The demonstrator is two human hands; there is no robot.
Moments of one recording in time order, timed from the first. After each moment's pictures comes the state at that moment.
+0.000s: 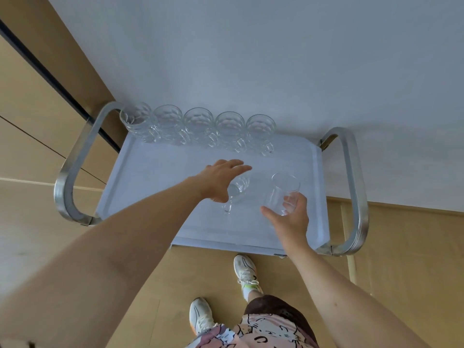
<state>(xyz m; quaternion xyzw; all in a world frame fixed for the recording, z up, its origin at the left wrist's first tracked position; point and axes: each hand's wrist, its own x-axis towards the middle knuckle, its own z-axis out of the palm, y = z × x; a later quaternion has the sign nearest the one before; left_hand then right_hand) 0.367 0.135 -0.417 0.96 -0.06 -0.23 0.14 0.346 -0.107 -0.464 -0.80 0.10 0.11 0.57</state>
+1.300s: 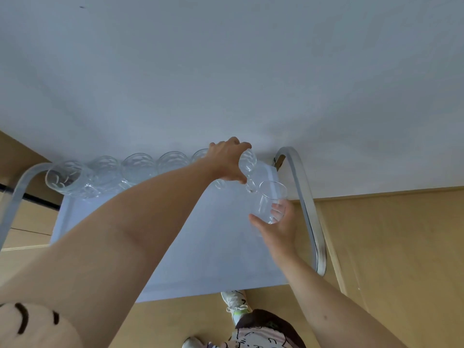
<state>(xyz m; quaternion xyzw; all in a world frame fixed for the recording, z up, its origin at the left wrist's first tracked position) 0.561 0.037 -0.367 0.98 -0.07 -0.14 0.12 0.433 -0.150 -0.439 -0.75 0.16 0.06 0.64</state>
